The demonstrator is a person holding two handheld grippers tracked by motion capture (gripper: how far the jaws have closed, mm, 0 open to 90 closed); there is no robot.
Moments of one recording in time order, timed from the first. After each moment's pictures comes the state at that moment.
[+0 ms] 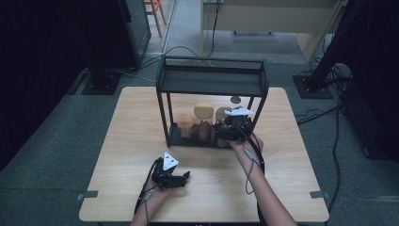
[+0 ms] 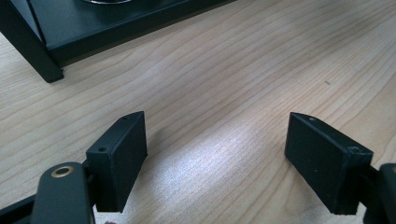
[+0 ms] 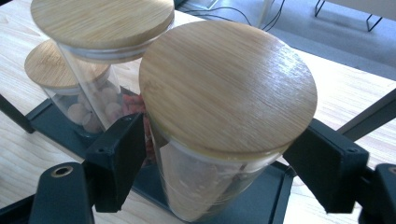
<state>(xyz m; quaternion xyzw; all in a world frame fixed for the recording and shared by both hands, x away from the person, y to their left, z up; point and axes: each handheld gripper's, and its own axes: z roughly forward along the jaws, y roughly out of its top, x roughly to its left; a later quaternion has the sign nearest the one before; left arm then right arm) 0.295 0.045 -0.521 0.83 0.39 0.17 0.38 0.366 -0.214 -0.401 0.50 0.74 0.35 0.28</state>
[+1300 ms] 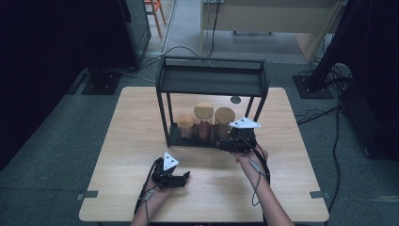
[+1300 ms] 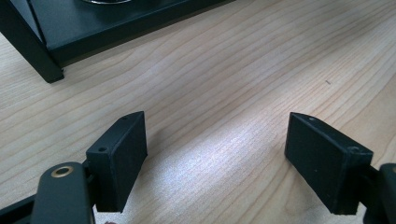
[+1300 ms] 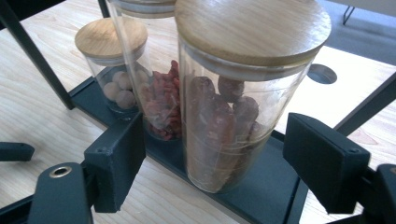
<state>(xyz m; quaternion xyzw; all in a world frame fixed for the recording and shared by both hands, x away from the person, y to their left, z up) 0.295 0.045 -0.521 0.82 0.39 0.17 0.37 0.336 -0.228 -0.416 0.47 0.75 0.40 0.26</state>
